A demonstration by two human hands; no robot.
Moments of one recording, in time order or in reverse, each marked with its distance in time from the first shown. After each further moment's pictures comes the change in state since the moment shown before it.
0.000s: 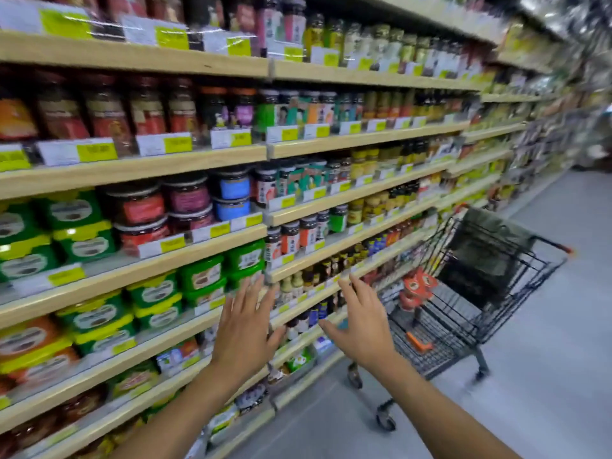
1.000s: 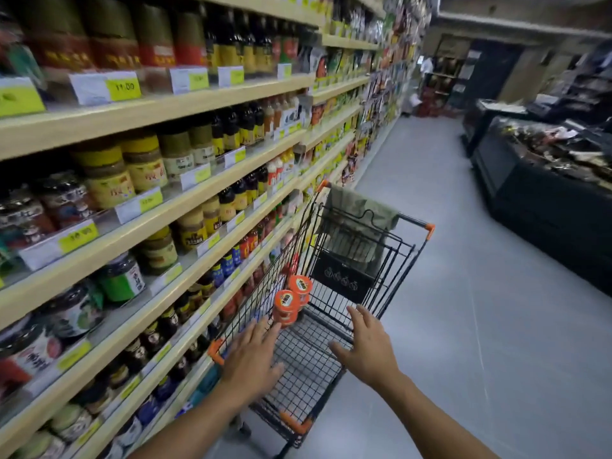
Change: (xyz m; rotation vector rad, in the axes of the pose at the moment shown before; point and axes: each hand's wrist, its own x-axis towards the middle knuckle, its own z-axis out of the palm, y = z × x) left_hand 0.382 0.322 0.319 -0.147 -0.590 0.385; right_hand 0.170 0.456 -0.030 -0.058 -0.091 0.702
